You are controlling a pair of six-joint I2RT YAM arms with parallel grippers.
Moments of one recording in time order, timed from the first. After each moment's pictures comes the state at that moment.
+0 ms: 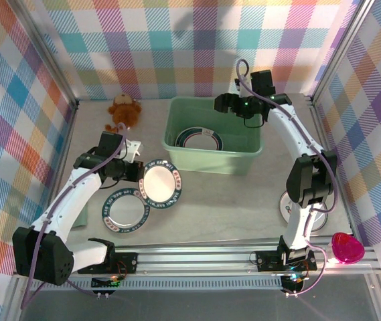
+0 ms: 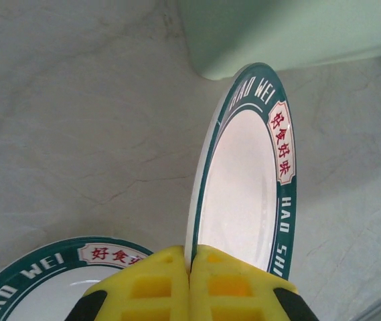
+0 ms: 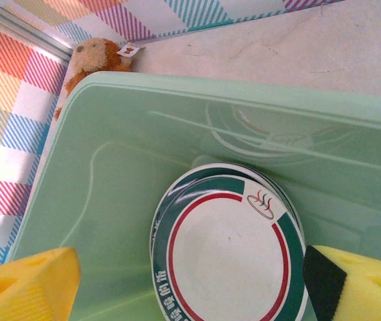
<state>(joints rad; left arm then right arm) -0.20 1.20 1.00 -0.84 0.30 -0.05 0.24 1.91 1.82 -0.66 -0.51 0.33</state>
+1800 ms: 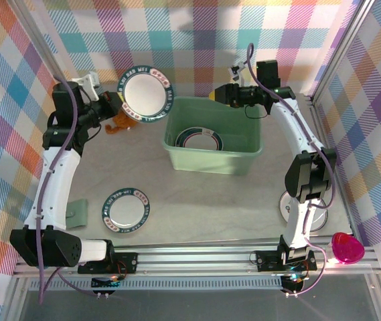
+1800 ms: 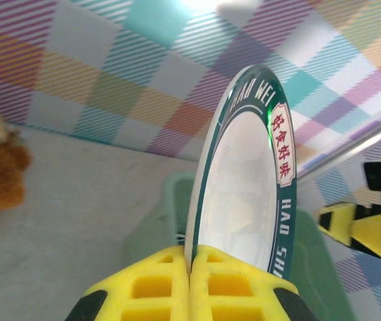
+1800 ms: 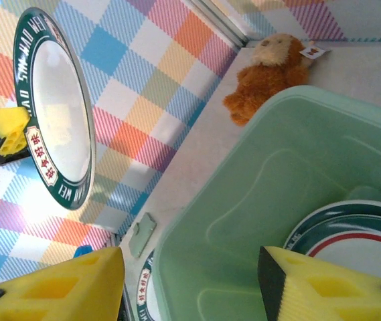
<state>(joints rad) -0.03 1.32 1.47 -0.47 0.42 -0.49 0.21 1.97 1.95 -0.58 -1.05 0.30</state>
